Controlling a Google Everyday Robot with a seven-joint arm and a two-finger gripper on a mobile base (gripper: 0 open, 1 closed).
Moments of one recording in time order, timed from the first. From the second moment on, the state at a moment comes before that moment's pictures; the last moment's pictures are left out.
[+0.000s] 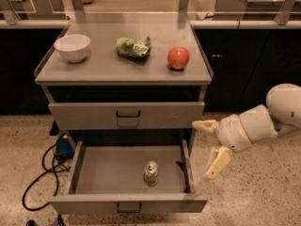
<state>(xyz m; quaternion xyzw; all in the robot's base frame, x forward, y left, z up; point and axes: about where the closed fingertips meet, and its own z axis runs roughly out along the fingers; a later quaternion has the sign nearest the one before) 0.467 -0.154 0.718 -0.61 0.68 0.30 0.29</state>
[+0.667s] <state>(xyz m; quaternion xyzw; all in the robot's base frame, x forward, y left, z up) 0.542 -0.066 0.679 -0.58 0.71 0.25 0.30</state>
